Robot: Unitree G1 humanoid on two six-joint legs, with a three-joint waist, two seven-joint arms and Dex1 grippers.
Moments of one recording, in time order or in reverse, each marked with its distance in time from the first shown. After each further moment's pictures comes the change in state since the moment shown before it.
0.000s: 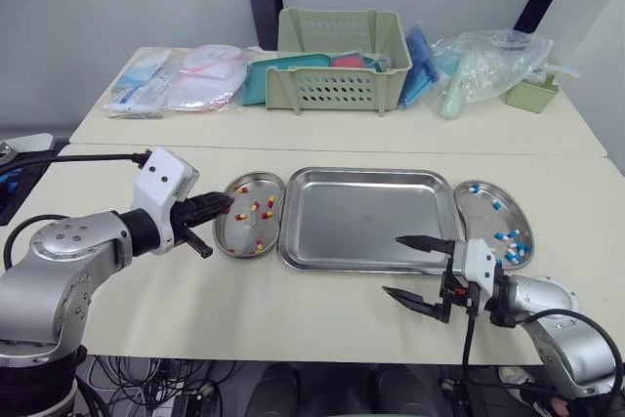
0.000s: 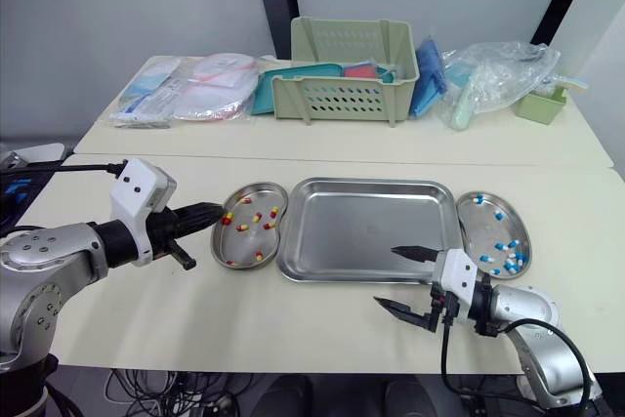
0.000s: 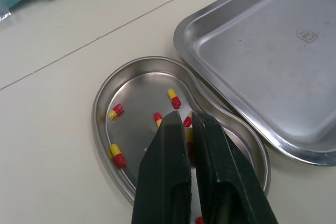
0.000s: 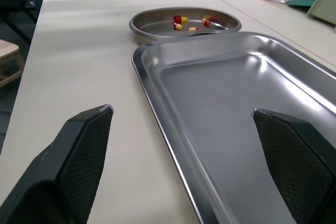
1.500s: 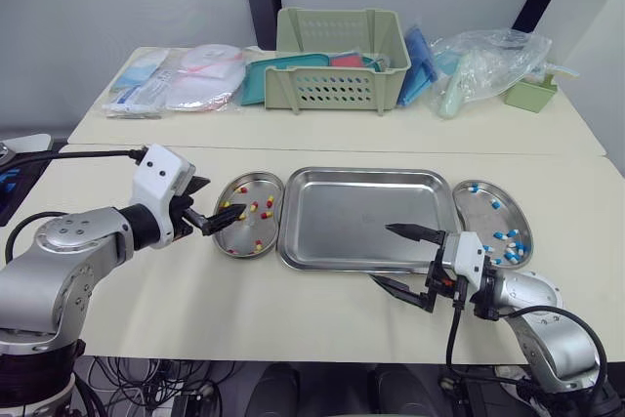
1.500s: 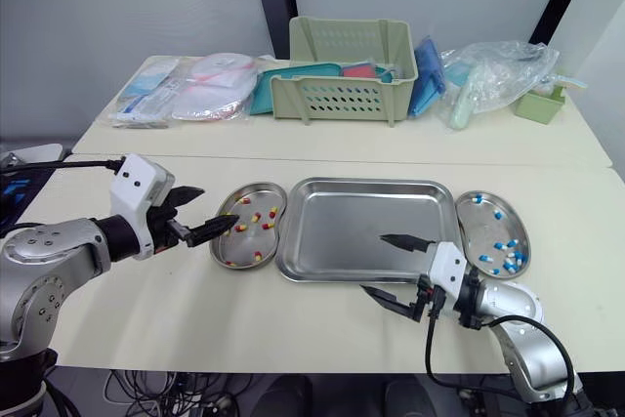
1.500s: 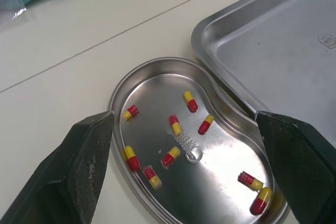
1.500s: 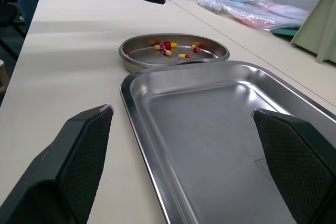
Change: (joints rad) left arm -0.025 0.022 -0.030 0.062 -0.040 -0.059 0.069; right arm -0.037 0.051 0.036 -0.009 -0.022 -0.028 -0.062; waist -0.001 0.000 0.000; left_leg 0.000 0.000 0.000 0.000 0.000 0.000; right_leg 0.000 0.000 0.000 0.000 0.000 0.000
